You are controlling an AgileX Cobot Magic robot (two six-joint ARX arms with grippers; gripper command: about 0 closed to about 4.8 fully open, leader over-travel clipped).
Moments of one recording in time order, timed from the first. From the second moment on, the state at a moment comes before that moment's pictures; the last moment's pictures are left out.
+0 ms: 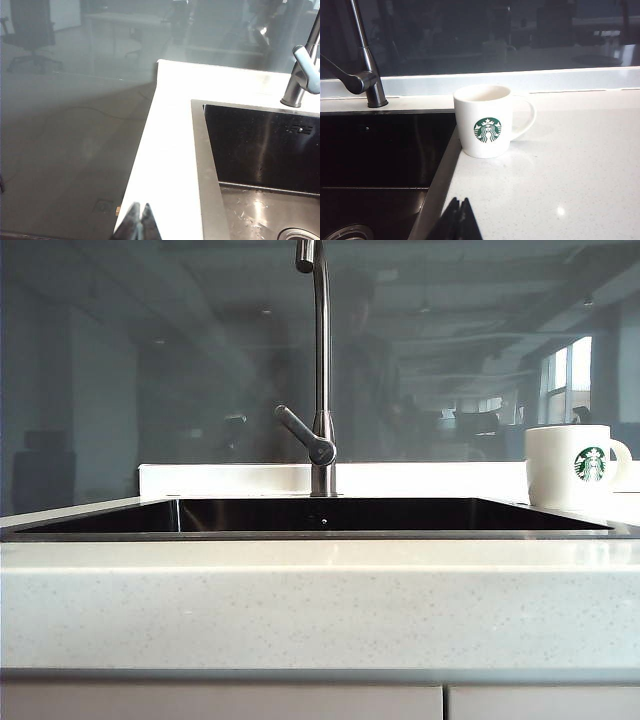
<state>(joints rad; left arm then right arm) 0.03 0.00 0.01 0.03 0.00 -0.08 -0.01 0.00 0.00 0.06 0.00 0.05</state>
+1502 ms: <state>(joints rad) 0.03 0.90 0.30 0.83 0.26 -0.22 -0.38 1.44 0.60 0.83 -0.40 0.15</state>
